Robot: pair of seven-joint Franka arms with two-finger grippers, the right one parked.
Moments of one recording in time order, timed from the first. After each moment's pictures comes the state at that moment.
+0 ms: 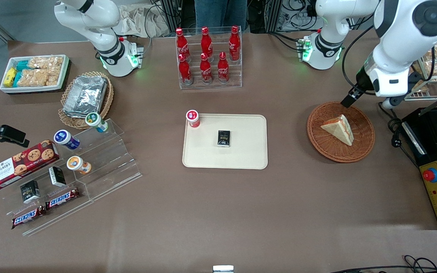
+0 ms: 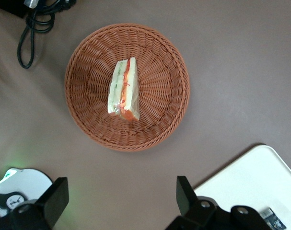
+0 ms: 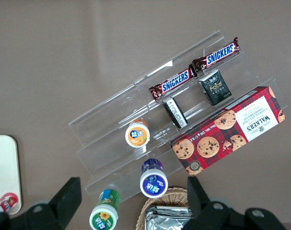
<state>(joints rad) 0.03 -0.28 -0.21 -2.18 -0.02 1.80 -0.97</state>
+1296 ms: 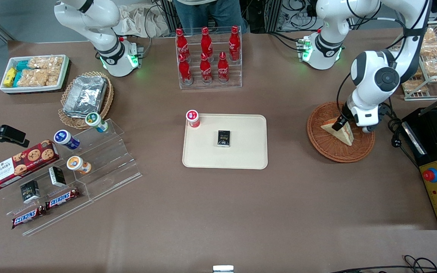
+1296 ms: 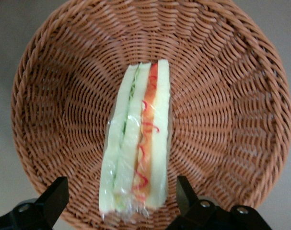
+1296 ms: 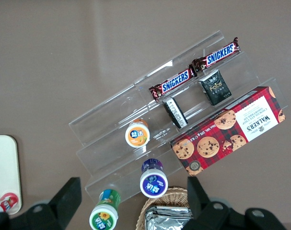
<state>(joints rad) 0.16 -0.06 -0.20 -2.62 0.05 2.48 -0.97</state>
